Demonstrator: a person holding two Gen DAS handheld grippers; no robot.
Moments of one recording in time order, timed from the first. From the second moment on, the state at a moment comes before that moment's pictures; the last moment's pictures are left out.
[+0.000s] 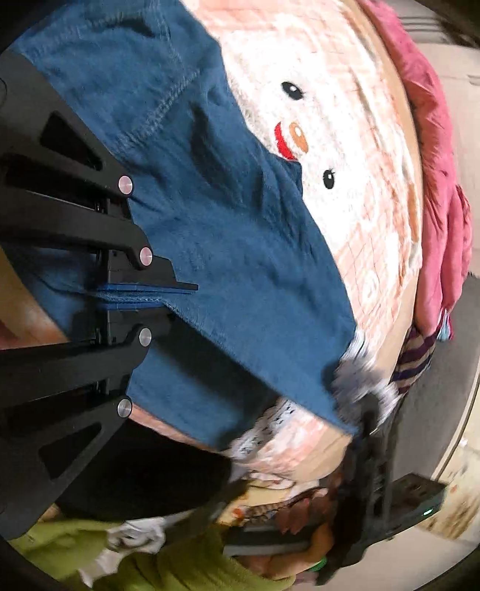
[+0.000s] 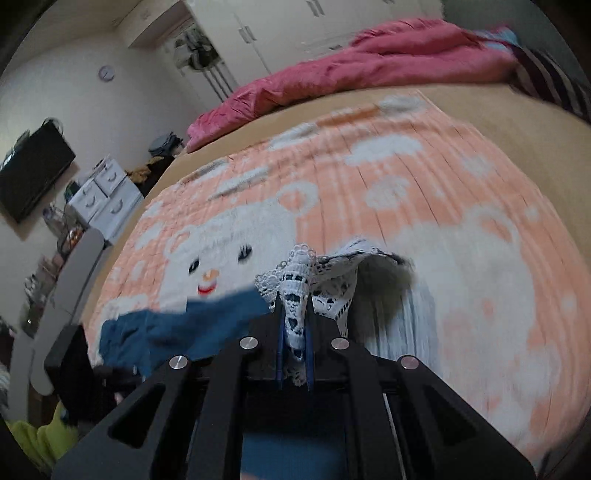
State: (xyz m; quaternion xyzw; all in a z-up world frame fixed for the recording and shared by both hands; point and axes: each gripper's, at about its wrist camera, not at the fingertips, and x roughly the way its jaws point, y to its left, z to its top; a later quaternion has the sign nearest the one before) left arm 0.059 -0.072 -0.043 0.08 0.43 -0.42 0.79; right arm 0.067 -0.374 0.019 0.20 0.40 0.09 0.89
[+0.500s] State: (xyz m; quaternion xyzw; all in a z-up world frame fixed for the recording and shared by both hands) left arm 0.033 -0.091 -0.064 0.14 0.43 -0.44 0.77; right arm -0.025 -0.405 -0.059 0.27 0.46 0.02 0.84
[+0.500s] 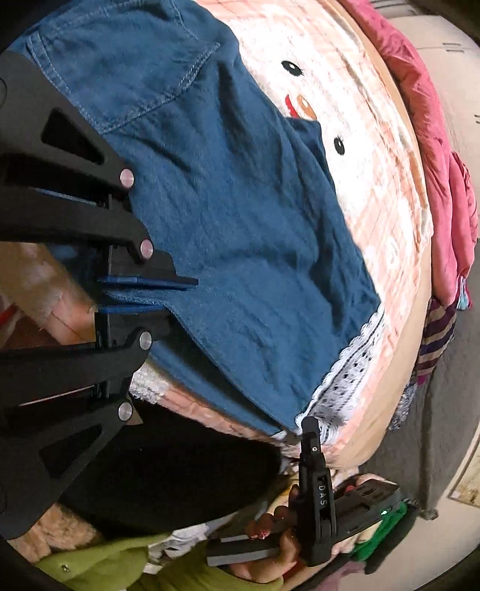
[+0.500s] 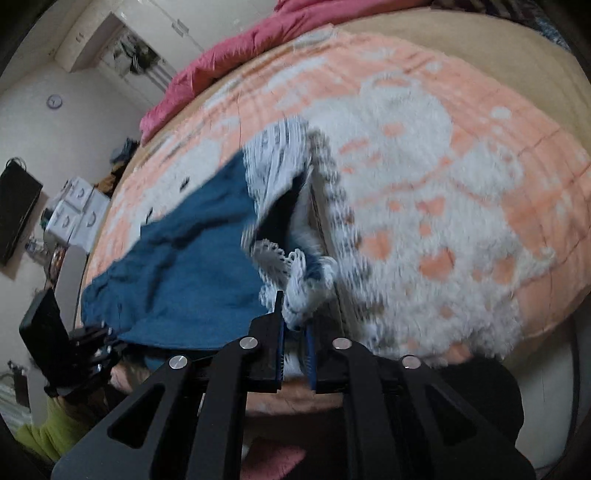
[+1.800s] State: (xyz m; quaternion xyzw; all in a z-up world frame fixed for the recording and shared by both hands) left arm 0.161 -0.077 -0.016 0.05 0.44 -0.36 0.82; right arm 0.074 -0.437 -0.015 0.16 0.42 0.08 0.89
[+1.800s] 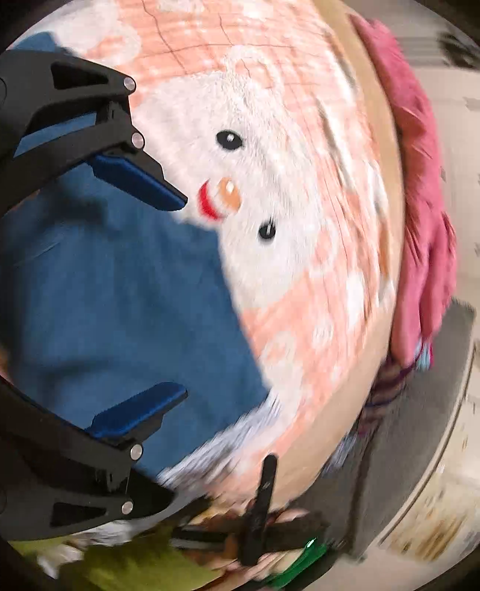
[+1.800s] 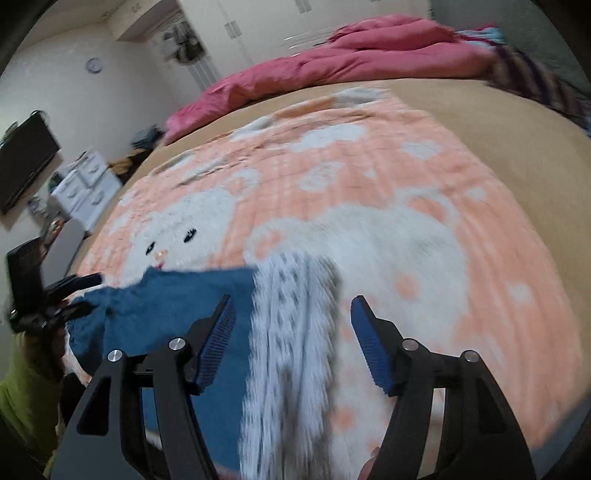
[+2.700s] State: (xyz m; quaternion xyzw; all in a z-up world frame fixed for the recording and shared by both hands) left arm 0.222 -0.071 -0.083 -0.10 0.55 -0.35 0.76; right arm 0.122 -0.425 -0.052 0.15 0.44 0.14 0.88
